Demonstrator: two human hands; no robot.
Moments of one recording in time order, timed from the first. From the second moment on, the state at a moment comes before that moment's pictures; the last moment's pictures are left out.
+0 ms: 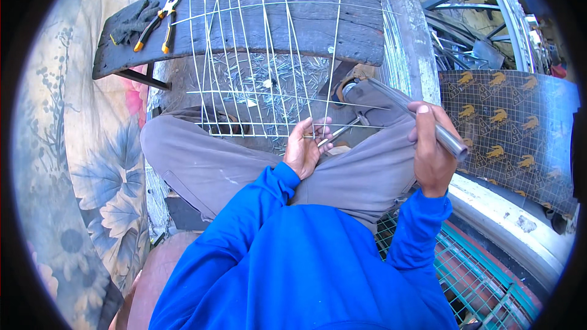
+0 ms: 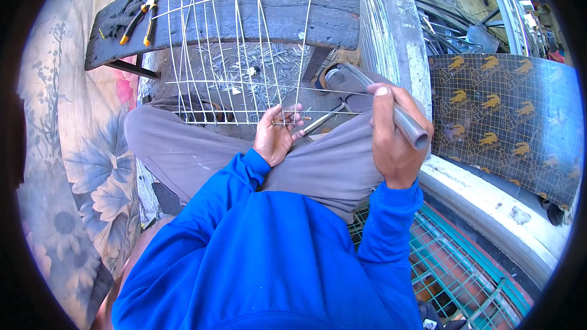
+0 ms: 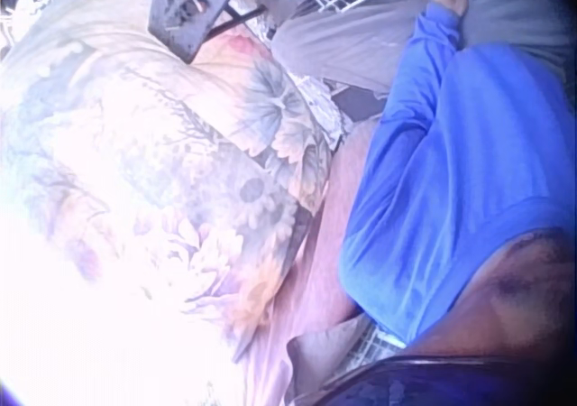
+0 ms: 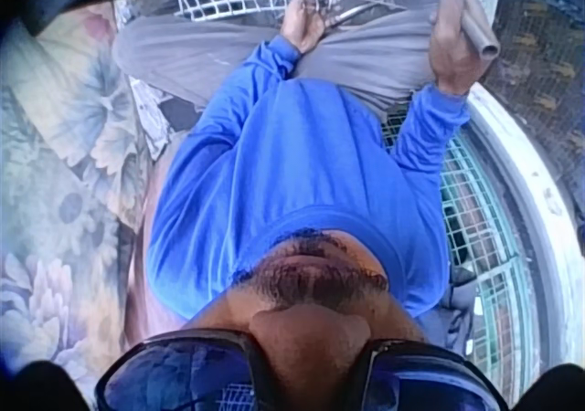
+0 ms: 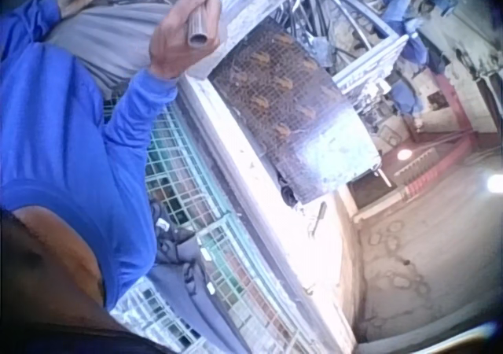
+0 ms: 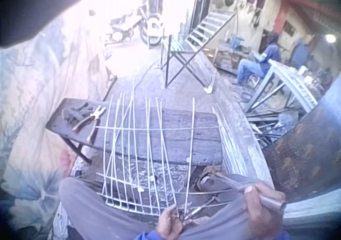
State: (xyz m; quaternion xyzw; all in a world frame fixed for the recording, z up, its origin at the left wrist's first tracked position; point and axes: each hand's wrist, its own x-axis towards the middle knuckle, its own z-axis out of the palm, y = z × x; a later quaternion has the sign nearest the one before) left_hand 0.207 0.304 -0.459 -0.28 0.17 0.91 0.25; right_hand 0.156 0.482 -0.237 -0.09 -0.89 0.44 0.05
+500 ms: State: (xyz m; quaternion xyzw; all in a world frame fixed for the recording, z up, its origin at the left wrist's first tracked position) left_hand 0.206 0.305 -0.453 -0.30 0.20 0.90 0.24; right_hand 0.161 0.468 -0.230 0.00 -0.85 0.52 0.07
